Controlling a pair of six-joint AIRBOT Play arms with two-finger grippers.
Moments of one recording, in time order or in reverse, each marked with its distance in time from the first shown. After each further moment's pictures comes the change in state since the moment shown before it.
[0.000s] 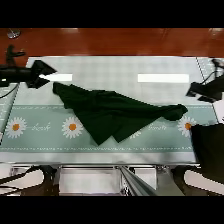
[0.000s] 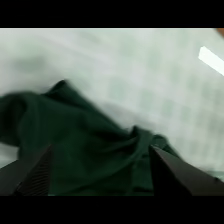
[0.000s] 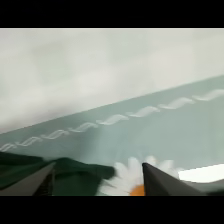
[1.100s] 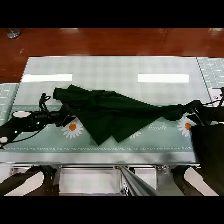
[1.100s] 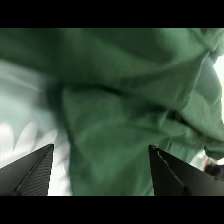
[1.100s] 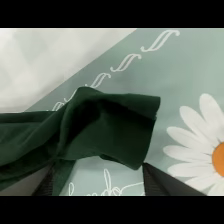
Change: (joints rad) left arm -0.225 0.172 -0.745 -0.431 0.311 0.322; right arm -0.237 0.279 -0.547 0.540 -0.179 -0.233
